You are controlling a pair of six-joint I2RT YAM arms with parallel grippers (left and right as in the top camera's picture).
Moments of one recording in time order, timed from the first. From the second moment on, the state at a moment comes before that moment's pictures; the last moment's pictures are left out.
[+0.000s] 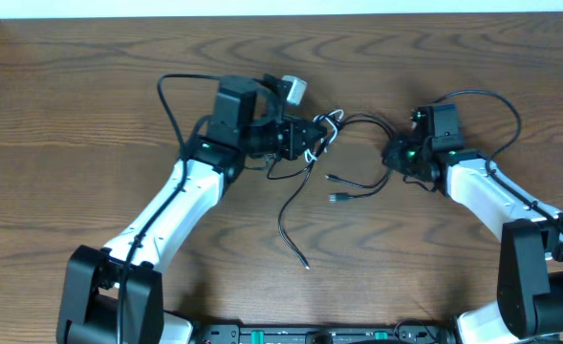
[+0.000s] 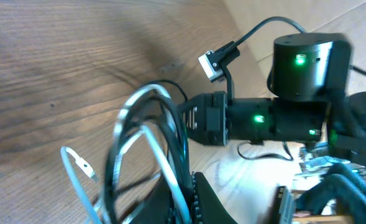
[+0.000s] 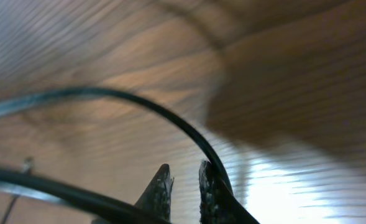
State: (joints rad) left arm -0.34 1.58 1.04 -0.08 0.81 -0.37; right arm 0.14 1.69 0.89 -0.22 -0.20 0.61
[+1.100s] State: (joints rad) left arm -0.30 1.58 1.04 0.06 1.23 -0.64; right arm 0.17 1.49 0.92 -0.10 -0.86 -0.16
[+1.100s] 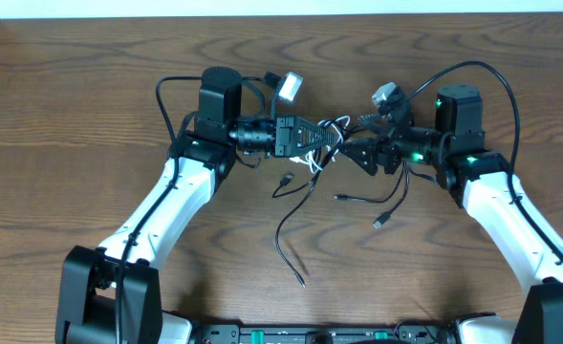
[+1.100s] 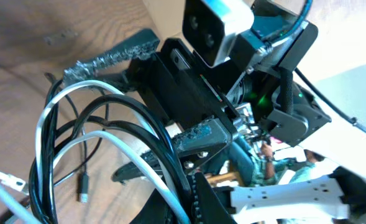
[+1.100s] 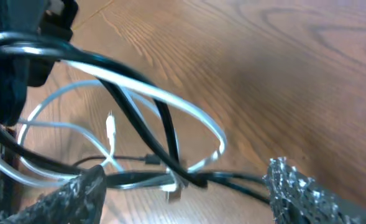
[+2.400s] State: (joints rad) left arm -0.35 1.58 1.04 -0.18 0.94 -0.54; right arm 0.13 1.52 0.92 -0.03 -0.61 0.13
